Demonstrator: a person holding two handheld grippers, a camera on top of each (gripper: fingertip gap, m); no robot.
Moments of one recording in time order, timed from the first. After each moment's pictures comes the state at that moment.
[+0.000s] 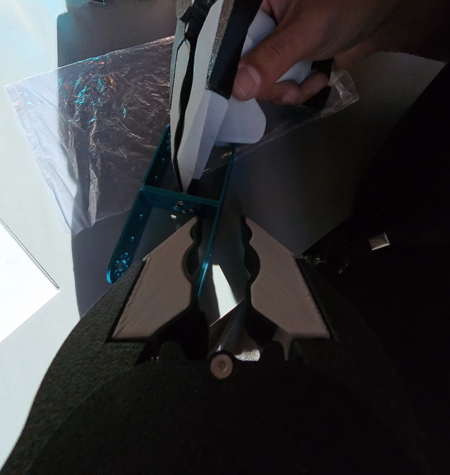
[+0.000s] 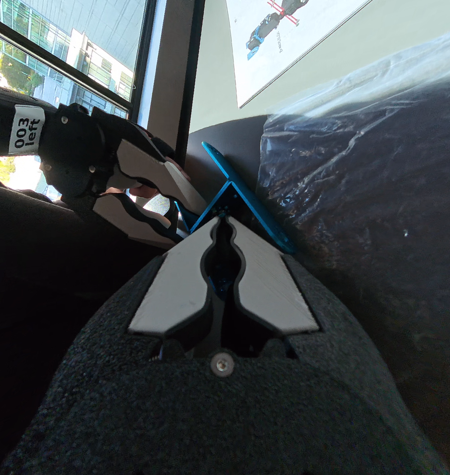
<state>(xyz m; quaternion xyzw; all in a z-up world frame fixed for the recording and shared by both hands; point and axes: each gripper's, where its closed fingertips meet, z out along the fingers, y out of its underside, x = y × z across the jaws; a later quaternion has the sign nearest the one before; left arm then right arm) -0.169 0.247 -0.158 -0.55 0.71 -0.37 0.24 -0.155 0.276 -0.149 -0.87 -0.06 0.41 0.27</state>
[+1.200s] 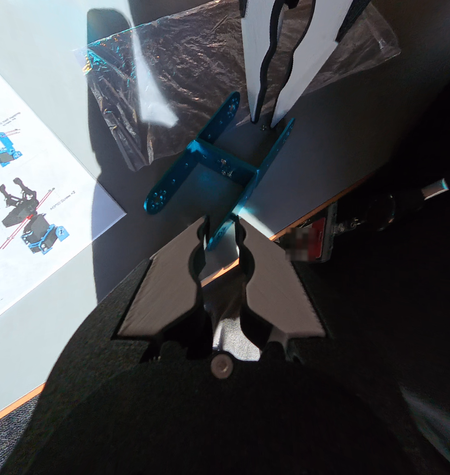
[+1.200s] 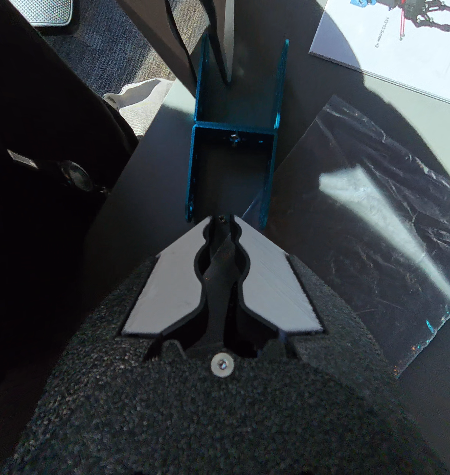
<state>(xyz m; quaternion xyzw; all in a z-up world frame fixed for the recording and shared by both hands) -0.212 0.294 -0.158 -0.56 0.71 -0.33 0.27 -0.140 0.245 -0.160 -0.87 -0.41 0.13 0.24</state>
